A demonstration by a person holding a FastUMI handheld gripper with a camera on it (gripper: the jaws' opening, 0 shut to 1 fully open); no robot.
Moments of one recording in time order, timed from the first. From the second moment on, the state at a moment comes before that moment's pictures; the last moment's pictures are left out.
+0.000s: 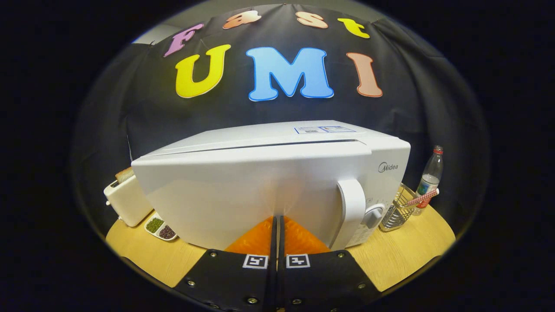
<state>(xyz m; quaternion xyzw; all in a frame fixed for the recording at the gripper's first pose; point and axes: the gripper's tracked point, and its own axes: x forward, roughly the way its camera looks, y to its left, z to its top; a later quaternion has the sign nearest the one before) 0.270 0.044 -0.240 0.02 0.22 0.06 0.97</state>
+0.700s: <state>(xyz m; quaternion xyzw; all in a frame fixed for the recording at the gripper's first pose) 0.220 0.052 -0.179 0.02 0.17 0.06 0.98</state>
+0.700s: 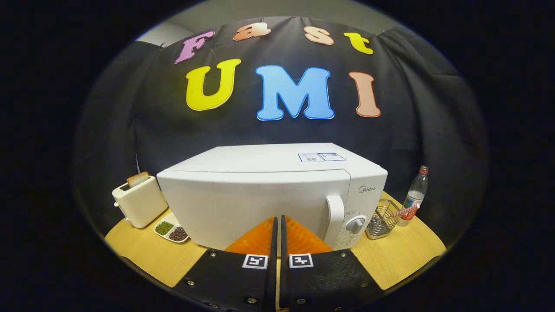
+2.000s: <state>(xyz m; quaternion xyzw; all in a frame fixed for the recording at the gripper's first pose) 0.029 0.049 -0.085 0.01 0.08 0.04 1.00</state>
